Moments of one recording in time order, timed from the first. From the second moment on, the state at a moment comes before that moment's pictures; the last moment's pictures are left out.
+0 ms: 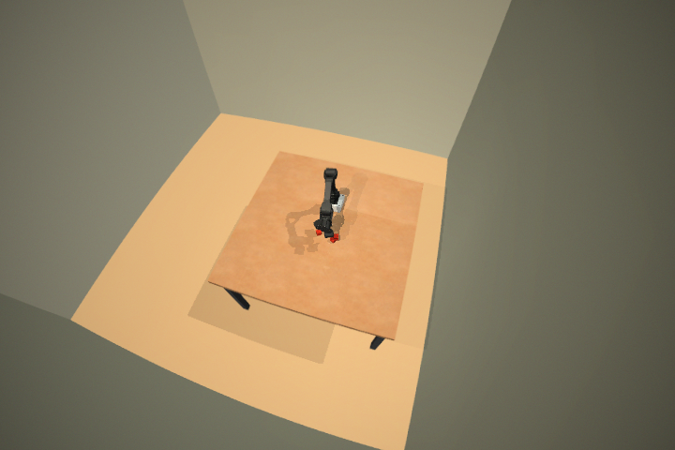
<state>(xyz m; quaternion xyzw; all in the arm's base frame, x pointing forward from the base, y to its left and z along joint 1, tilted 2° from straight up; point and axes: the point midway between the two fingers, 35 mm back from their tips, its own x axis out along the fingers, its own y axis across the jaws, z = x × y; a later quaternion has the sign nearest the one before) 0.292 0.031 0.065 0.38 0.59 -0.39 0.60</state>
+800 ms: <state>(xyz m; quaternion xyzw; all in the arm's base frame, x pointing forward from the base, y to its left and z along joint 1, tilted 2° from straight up) 0.271 -0.043 0.045 0.31 0.62 -0.32 0.64</state>
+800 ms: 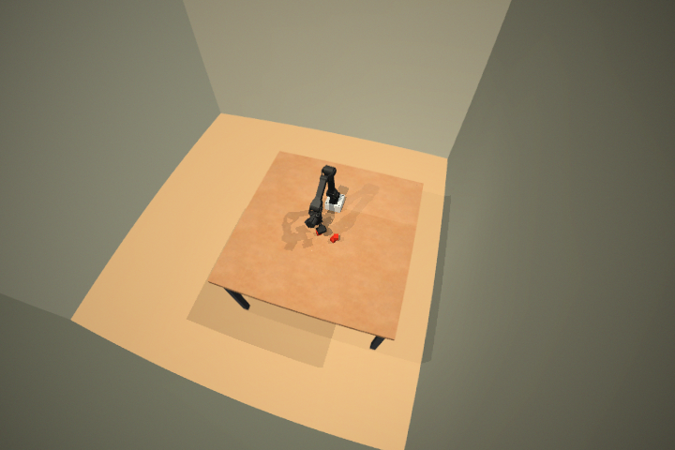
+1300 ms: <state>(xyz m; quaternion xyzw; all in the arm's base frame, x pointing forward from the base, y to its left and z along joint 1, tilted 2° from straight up) 0.270 -0.044 0.018 0.31 0.62 -0.32 0.64</state>
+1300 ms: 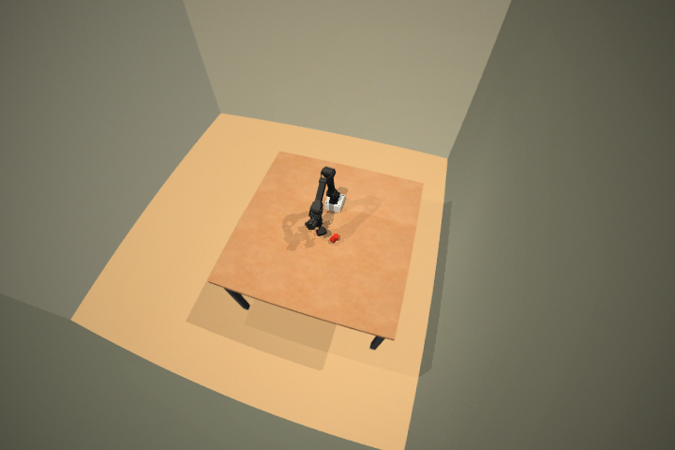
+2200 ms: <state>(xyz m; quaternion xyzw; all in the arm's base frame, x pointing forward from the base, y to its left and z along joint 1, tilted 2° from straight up) 0.270 -0.045 -0.016 0.31 0.62 -0.32 0.64</state>
